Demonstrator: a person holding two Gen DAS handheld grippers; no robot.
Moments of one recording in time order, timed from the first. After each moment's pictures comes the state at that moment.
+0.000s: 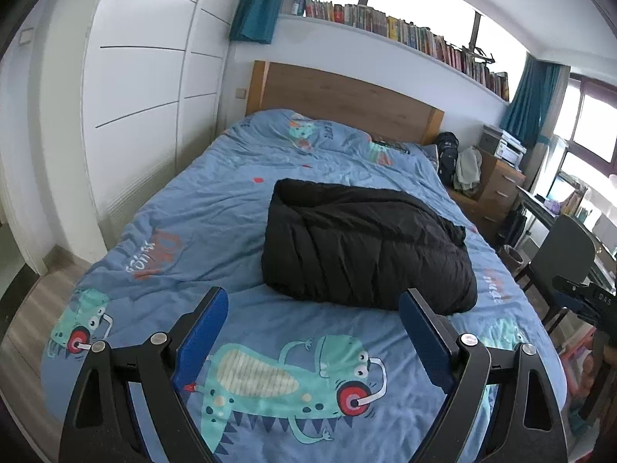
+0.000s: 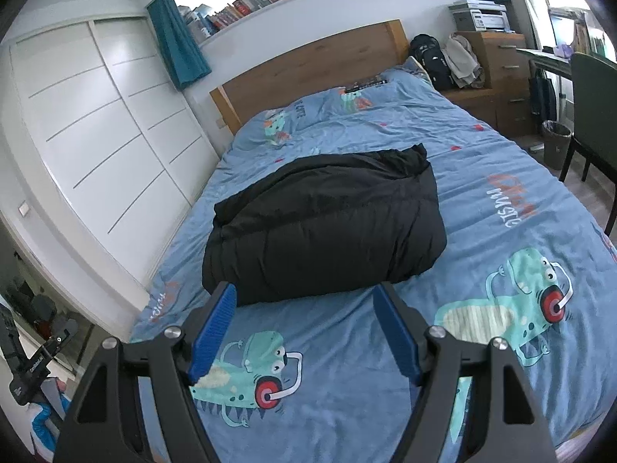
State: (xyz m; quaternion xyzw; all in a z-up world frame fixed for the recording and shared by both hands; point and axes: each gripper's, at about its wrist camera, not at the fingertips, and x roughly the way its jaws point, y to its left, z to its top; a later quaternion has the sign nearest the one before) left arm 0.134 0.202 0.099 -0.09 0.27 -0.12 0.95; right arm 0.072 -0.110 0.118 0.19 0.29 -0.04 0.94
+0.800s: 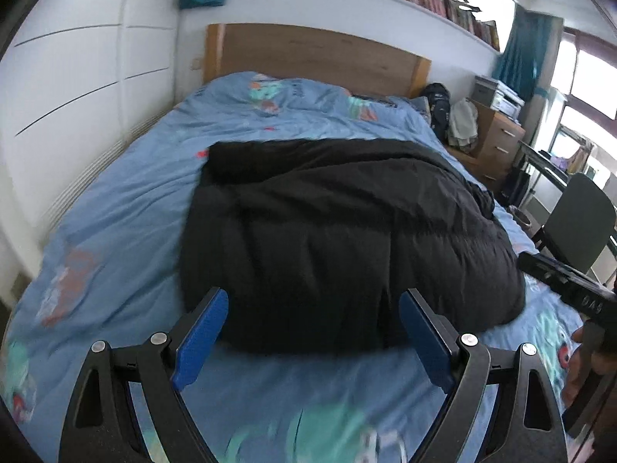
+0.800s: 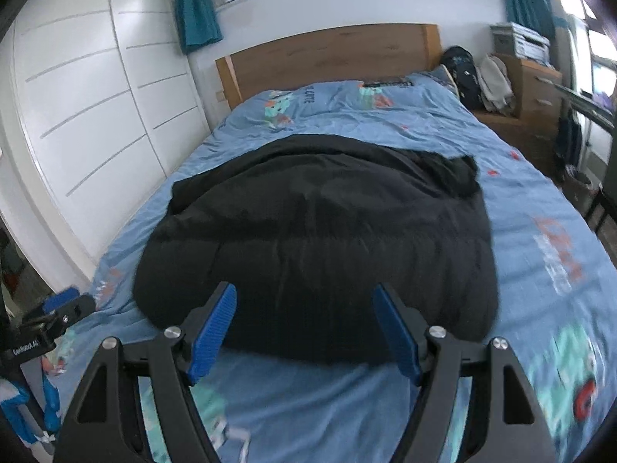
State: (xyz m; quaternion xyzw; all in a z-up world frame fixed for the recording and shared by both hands) left arm 0.344 0.083 0.005 -0.03 0.31 -0.17 0.93; right arm 0.270 -0.120 0.016 0.09 0.31 -0.04 0.95
